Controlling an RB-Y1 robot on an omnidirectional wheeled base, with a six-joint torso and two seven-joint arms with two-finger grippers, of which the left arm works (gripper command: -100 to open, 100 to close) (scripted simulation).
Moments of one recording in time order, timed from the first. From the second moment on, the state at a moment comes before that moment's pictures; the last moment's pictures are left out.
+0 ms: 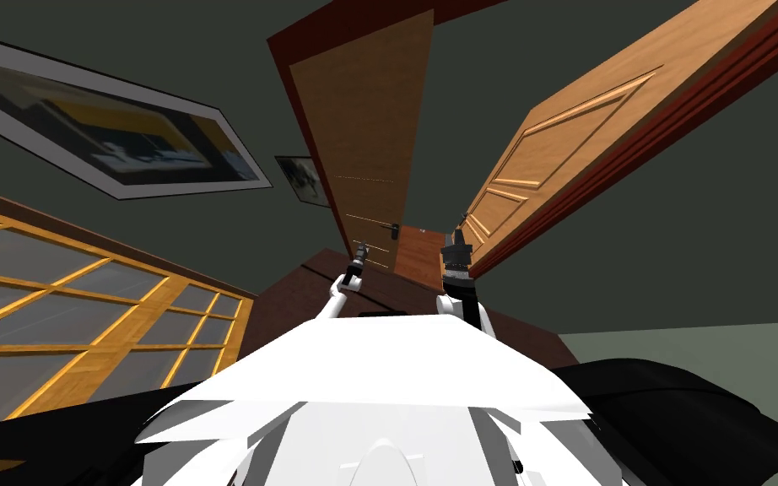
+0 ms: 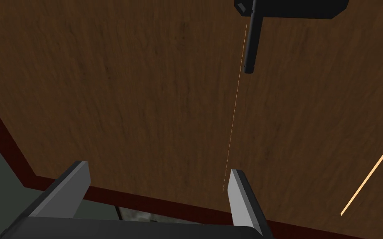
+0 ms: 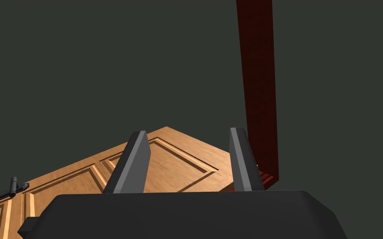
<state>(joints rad) -0.17 0.07 -0.14 -1.19 -0.04 -0.44 0.10</state>
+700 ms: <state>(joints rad) -0.28 0.05 -0.16 -1.02 -0.05 -0.44 0.11</state>
